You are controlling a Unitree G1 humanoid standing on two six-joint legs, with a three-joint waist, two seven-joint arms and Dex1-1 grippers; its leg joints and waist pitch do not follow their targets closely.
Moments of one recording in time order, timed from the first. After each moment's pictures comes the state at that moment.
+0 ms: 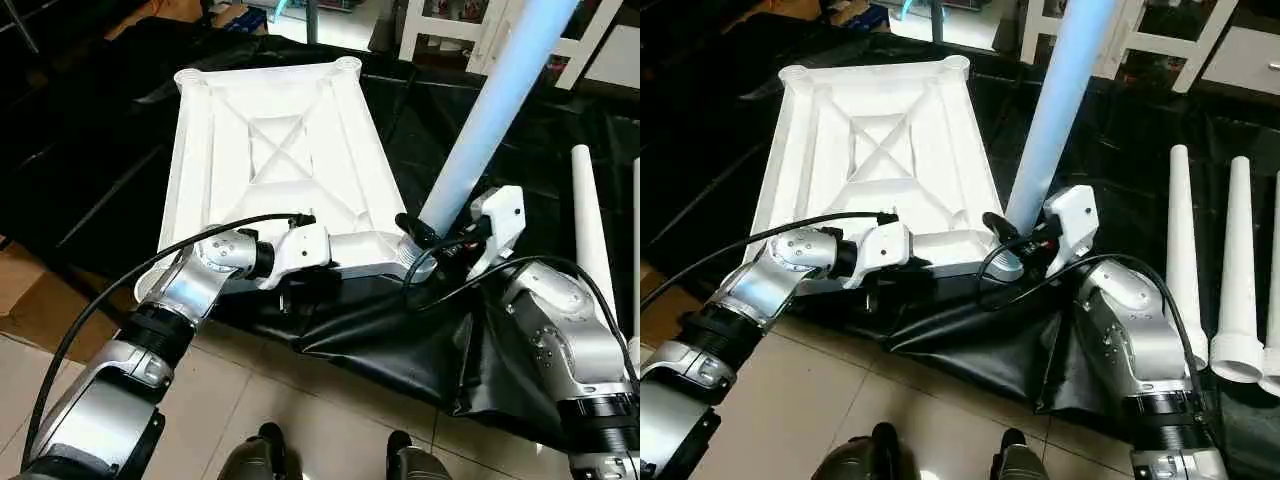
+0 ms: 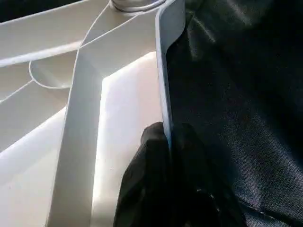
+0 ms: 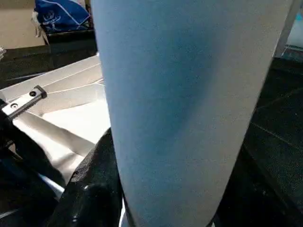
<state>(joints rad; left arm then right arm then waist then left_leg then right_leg) -0.73 0.35 -0.37 0.65 0.13 -0.15 -1.04 -0.33 -0.35 -0.01 0.13 0.32 0.18 0.65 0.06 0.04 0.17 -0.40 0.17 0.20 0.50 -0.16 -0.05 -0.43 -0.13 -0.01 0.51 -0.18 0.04</state>
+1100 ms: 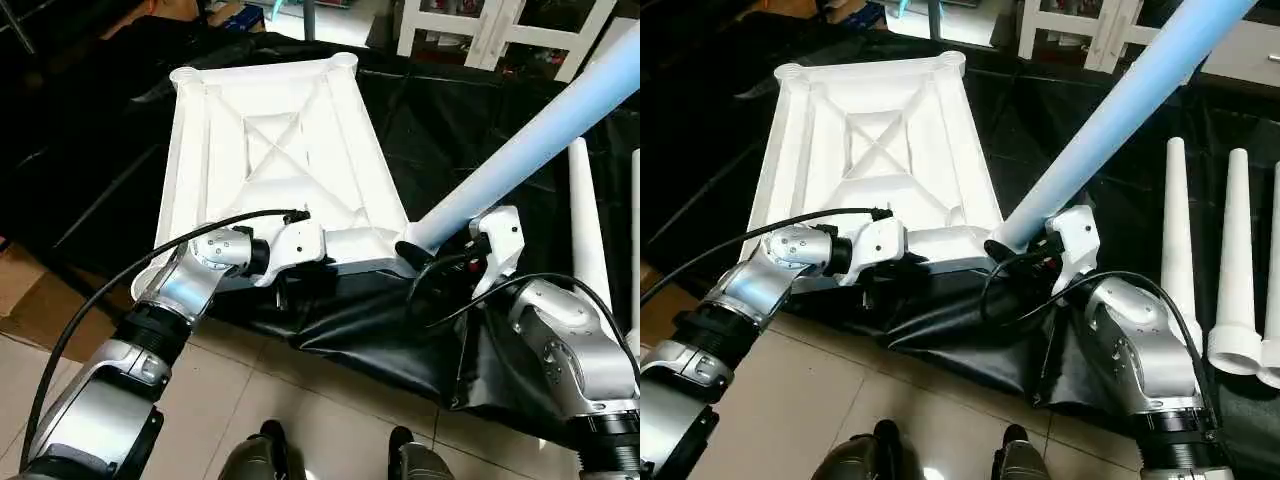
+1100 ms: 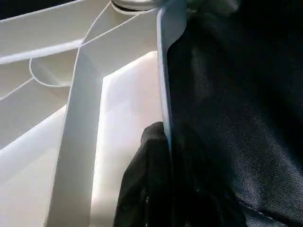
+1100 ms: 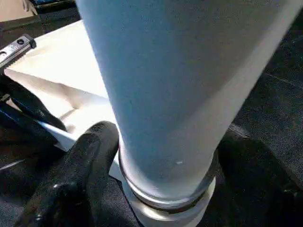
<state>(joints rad) -0.73 0.35 -0.35 0.65 0.13 -0.15 -1.06 -0.28 -0.38 -0.01 0.08 0.31 0.28 0.64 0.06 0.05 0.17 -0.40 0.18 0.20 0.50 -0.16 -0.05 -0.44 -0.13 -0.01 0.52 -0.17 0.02</state>
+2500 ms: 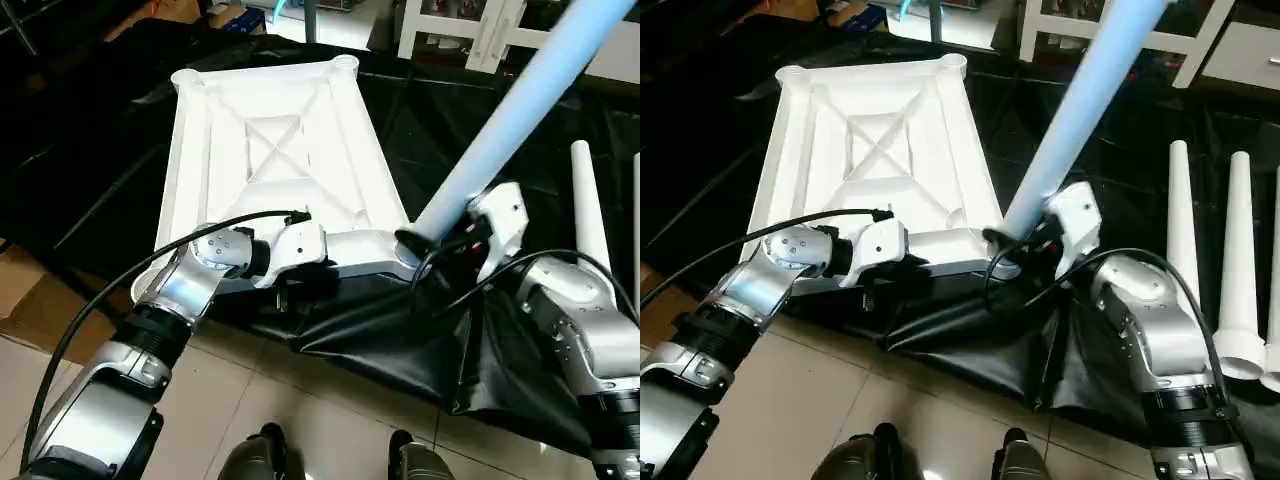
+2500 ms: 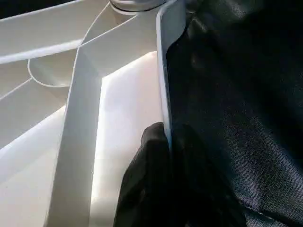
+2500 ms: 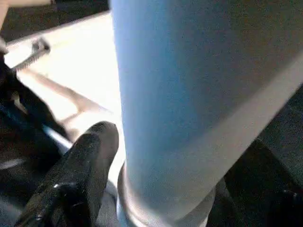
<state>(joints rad) -0.72 0.35 -0.35 0.63 0.13 -0.13 -1.08 -0.36 -0.45 0.03 0.09 0.28 0.32 0.71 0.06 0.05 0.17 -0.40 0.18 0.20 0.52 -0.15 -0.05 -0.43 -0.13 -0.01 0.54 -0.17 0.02</state>
